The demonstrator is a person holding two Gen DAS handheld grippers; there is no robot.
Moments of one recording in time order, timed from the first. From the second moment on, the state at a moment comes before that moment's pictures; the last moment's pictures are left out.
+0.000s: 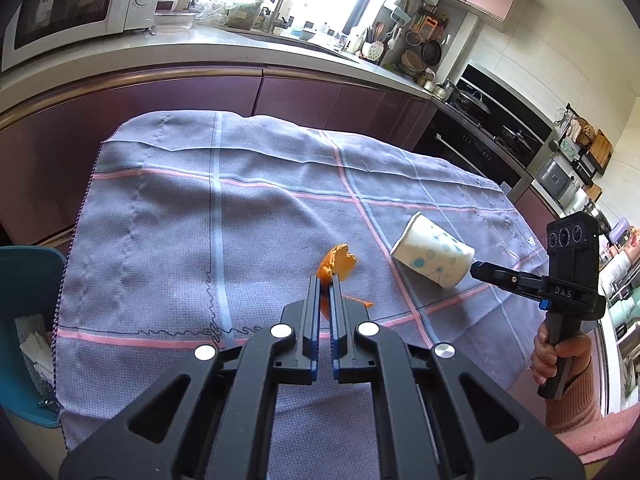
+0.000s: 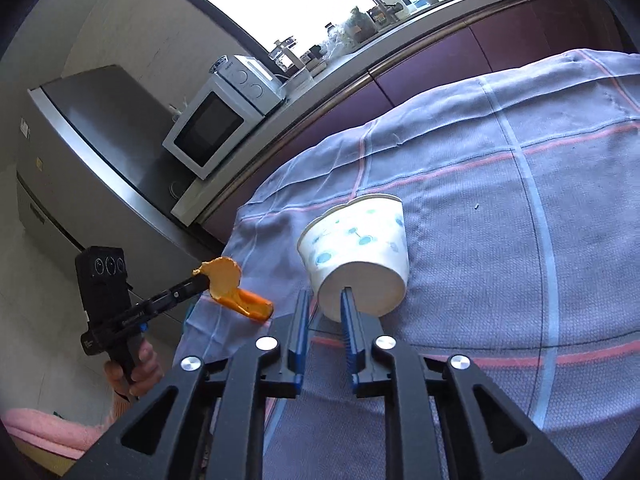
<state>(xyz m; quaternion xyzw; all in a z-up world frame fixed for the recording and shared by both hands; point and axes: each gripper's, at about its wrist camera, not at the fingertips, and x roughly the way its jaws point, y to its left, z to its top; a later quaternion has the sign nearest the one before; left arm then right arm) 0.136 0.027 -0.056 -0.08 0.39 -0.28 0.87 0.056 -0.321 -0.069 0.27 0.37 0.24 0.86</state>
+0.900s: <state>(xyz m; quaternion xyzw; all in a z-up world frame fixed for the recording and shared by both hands) 0.132 0.037 -0.060 -0.07 0.39 -0.27 0.88 0.105 -0.308 -0.089 0.32 0.39 0.26 0.82</state>
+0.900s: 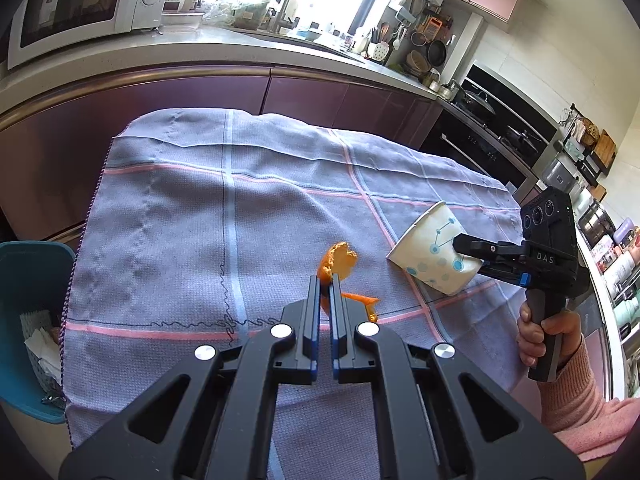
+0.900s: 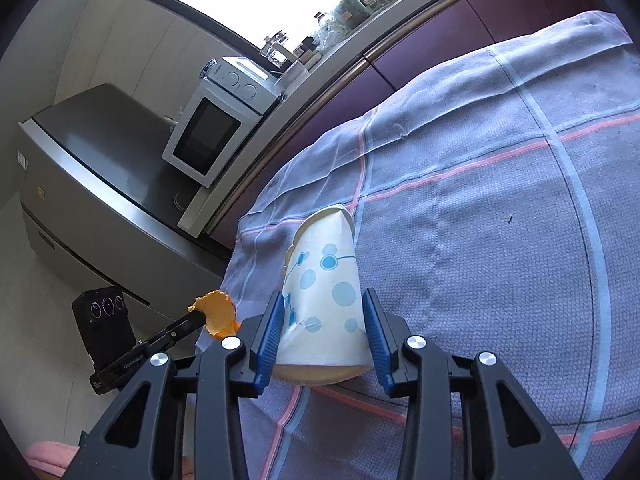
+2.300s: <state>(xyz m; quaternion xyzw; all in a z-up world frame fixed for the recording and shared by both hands) 0.081 0.140 -0.009 -0.10 0.32 -0.20 0.92 0.121 -0.175 -0.056 0.27 0.38 0.38 0.80</state>
